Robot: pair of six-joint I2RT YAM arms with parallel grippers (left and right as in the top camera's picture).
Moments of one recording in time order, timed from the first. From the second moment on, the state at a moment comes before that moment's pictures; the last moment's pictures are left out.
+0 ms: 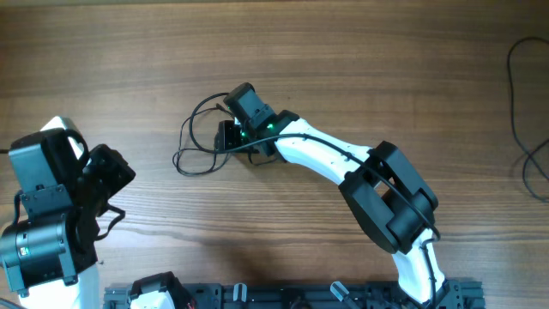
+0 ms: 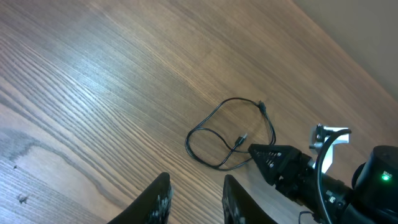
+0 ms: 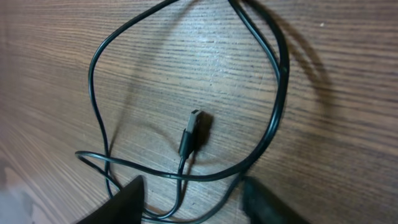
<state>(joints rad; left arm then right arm) 0.24 0.93 1.24 -1.18 0.02 -0.46 0.78 2.14 1.48 -0.30 -0.25 0.73</state>
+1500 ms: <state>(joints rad) 0.24 0.93 1.24 -1.20 0.02 -0.46 0.98 2.20 1.48 -0.17 -0.02 -0.35</state>
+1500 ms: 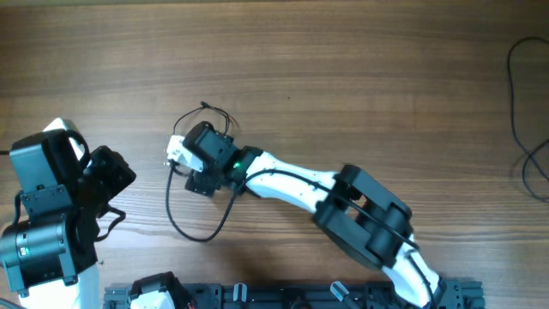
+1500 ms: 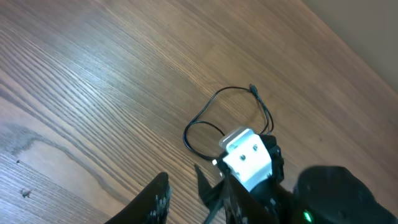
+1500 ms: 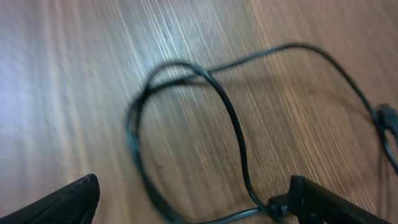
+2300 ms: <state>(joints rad) 0.24 0.96 1.24 -1.20 0.02 -0.46 0.91 2.27 1.48 0.09 -0.50 -0.27</state>
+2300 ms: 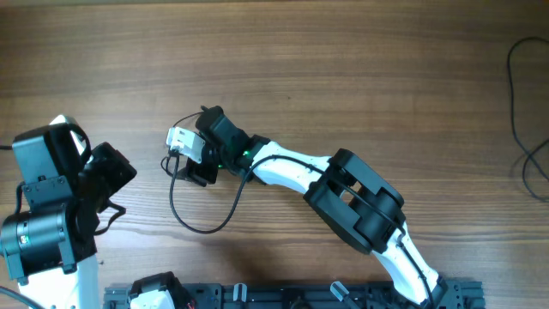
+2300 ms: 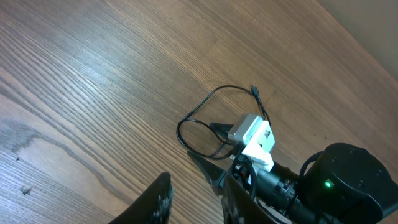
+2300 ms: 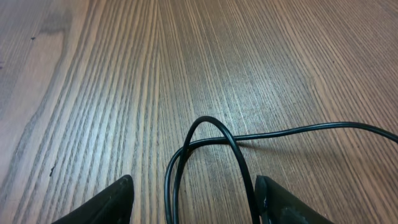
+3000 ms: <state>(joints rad) 0.24 0.96 1.24 -1.20 0.04 -0.46 0.81 2.27 1.48 0.05 -0.44 -0.16</state>
